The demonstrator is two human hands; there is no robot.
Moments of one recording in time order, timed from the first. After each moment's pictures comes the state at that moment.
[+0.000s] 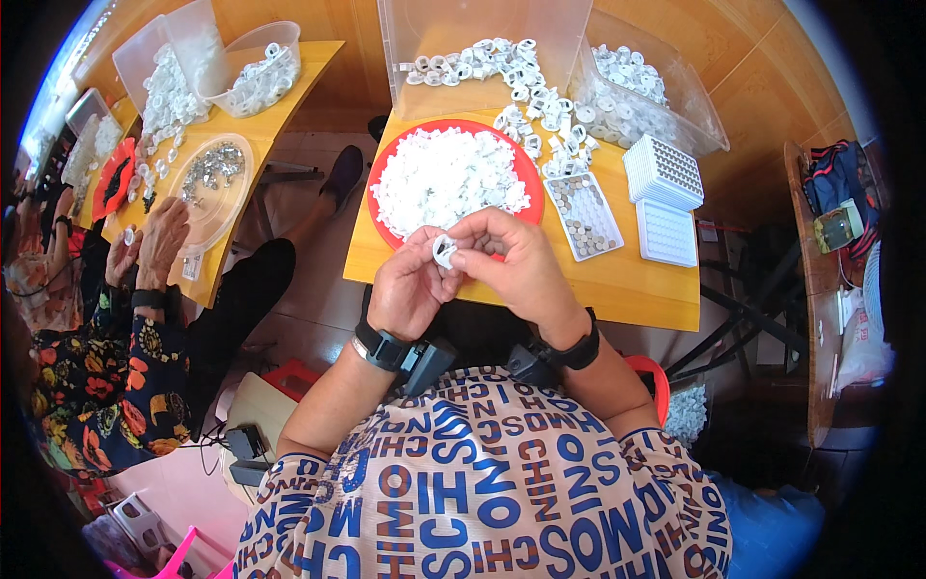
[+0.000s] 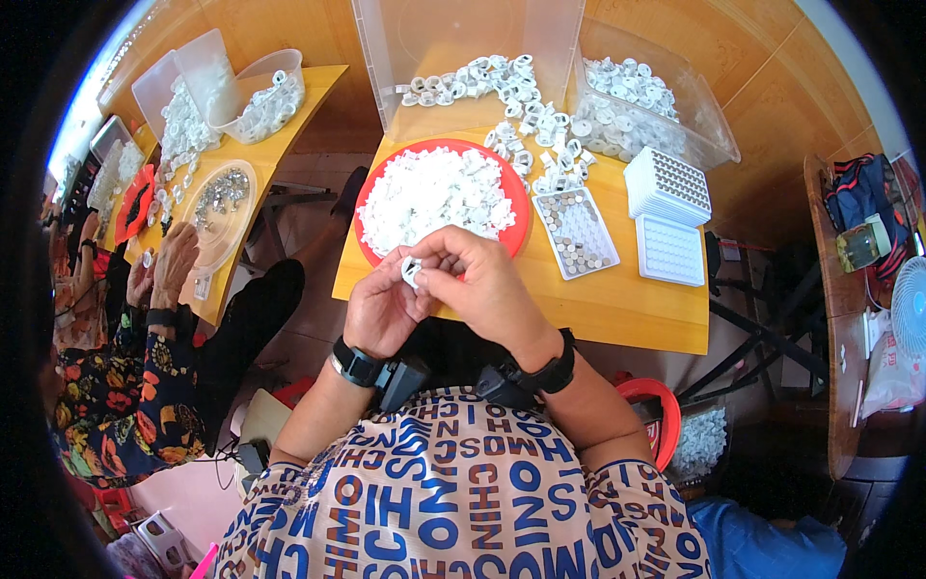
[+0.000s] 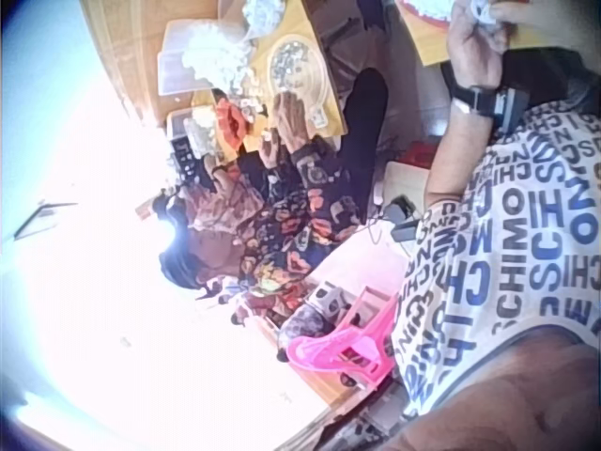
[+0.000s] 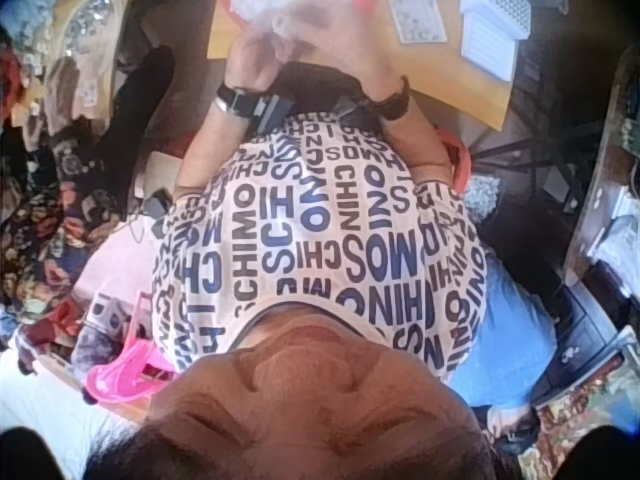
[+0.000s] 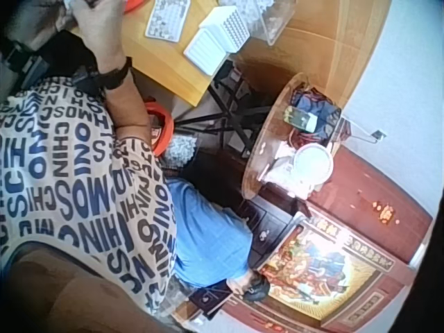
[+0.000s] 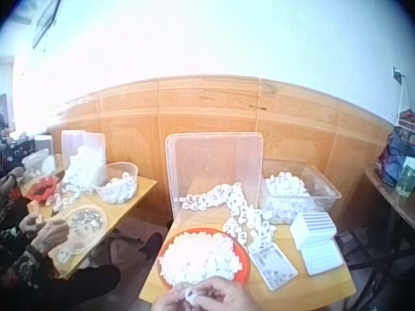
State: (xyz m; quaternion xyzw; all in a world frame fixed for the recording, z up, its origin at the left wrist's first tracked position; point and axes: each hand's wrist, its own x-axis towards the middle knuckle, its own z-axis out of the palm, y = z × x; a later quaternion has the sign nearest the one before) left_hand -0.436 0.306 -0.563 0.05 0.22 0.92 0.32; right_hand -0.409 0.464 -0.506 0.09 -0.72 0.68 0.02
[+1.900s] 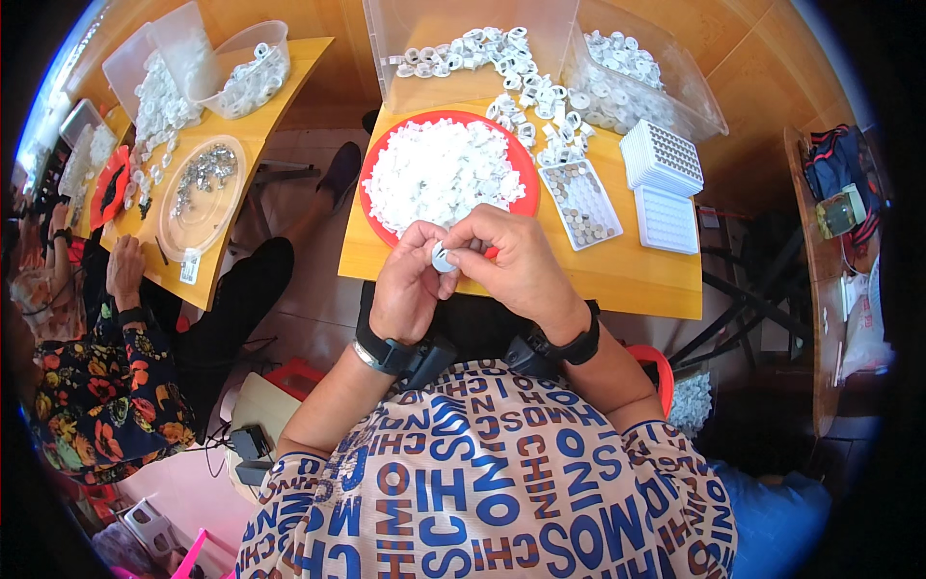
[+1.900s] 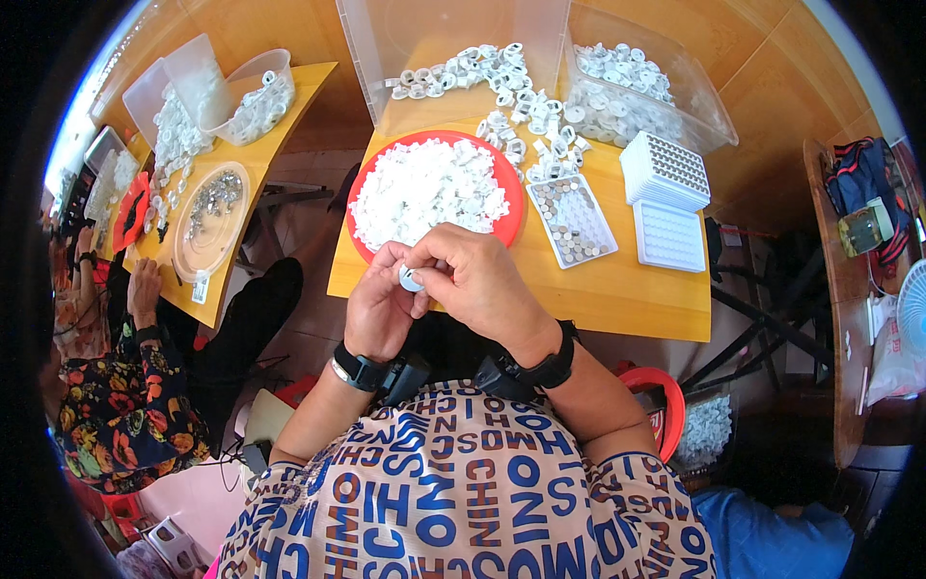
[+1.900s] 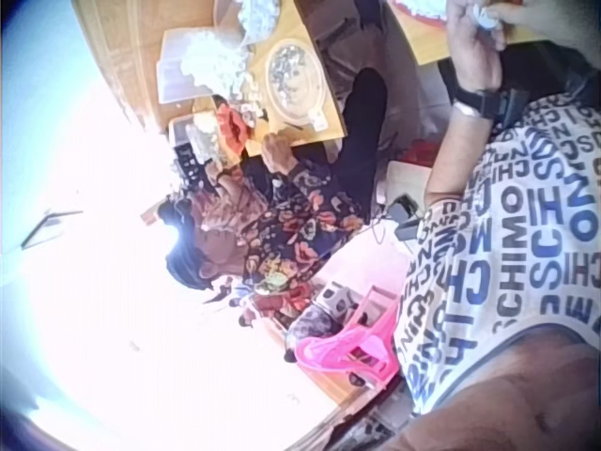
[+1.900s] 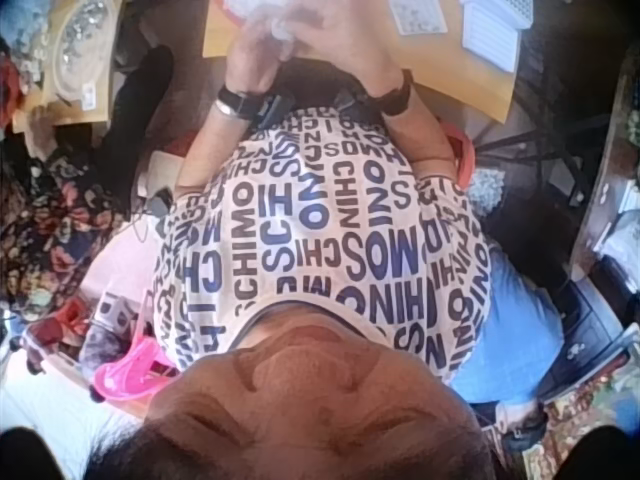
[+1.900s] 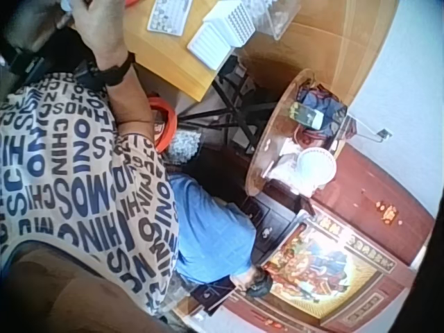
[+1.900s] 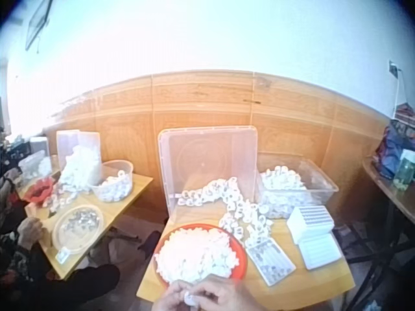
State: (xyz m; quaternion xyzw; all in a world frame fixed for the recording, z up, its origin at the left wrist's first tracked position) left_hand -0.425 0.315 -0.553 0.04 0.33 0.91 0.26; right_hand -0.405 0.466 -0.495 0.12 -0.78 0.62 0.04
